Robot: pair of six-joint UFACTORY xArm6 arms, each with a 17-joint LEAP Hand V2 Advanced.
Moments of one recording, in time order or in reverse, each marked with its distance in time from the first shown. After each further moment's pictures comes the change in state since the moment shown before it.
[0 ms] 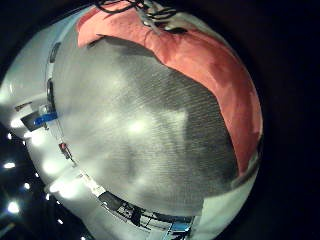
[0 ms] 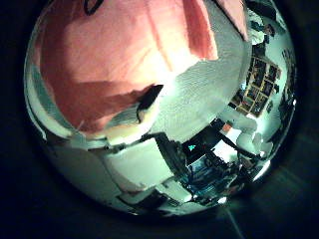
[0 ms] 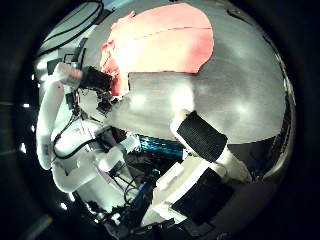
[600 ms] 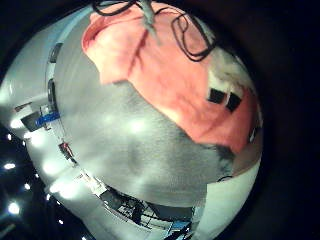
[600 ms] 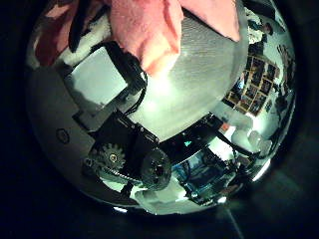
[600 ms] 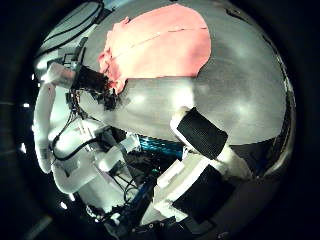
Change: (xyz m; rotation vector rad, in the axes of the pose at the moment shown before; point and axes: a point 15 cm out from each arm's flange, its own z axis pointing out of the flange) left arm 0.006 0.024 -0.049 0.012 0.035 0.038; right arm -0.002 -0.010 0.004 0.010 -0.012 -0.033
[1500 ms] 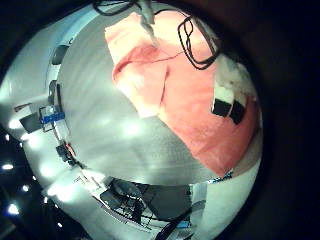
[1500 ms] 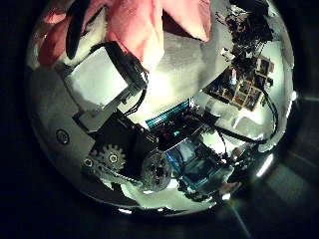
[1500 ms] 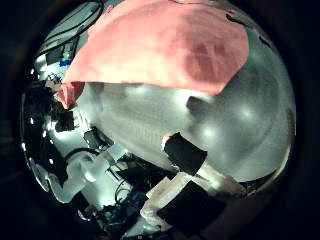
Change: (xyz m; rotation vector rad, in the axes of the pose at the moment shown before) left arm 0.003 0.031 -0.072 0.003 0.021 0.001; right arm -0.042 -0.115 0.138 -0.030 0.004 -0.101
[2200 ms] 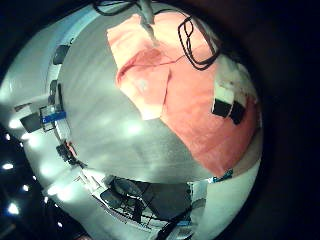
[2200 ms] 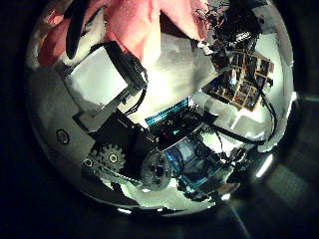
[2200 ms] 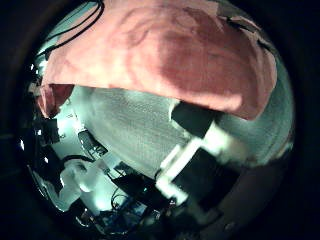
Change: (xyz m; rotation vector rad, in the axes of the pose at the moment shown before) left arm -0.002 0.005 -0.014 0.012 -0.005 -0.005; right arm -0.045 -0.005 0.026 -0.057 0.040 -0.022
